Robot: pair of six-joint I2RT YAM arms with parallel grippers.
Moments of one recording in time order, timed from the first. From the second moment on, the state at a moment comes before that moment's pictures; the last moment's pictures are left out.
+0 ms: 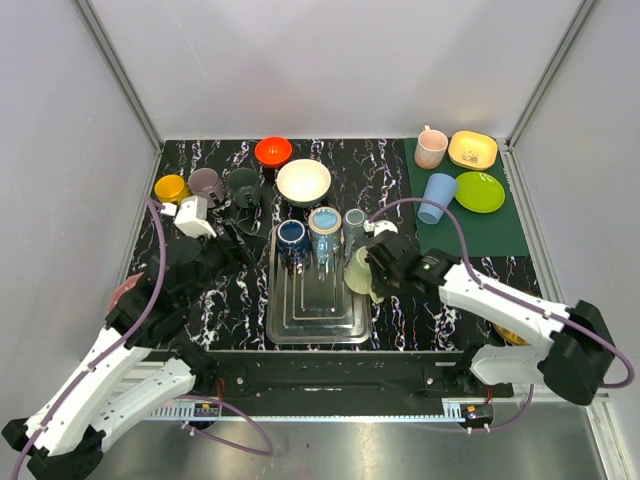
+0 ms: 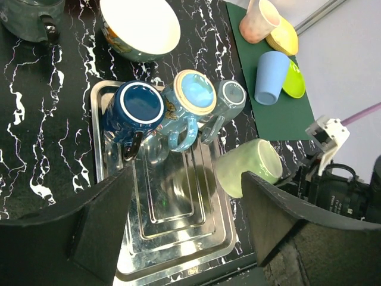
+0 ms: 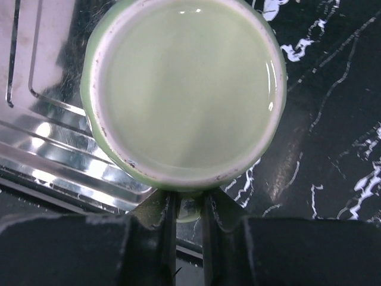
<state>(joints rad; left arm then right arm) -0.65 0.64 0.91 -0.59 -0.25 -0.67 0.85 1.20 0.89 -0.66 0.20 0.46</state>
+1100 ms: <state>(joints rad) -0.65 0.63 0.81 -0.58 -0.25 -0.67 0.89 1.52 0.96 -0.47 0.20 0.46</state>
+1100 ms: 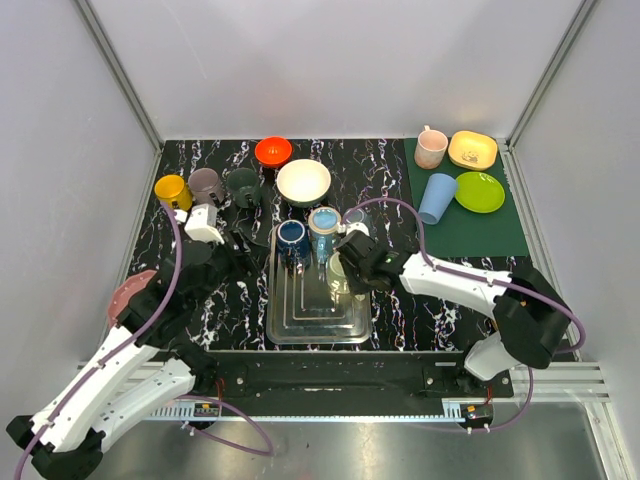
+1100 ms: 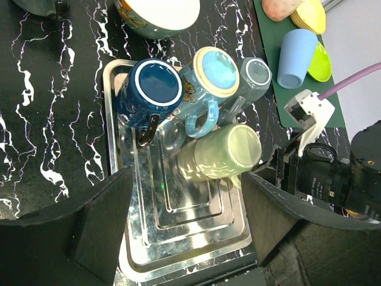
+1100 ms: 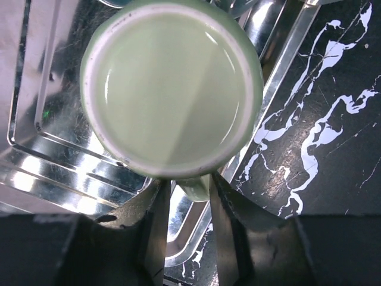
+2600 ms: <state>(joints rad) -0.17 1.94 1.47 -0.43 -0.20 -0.42 0.93 0.94 1.08 -0.52 0.31 0.41</state>
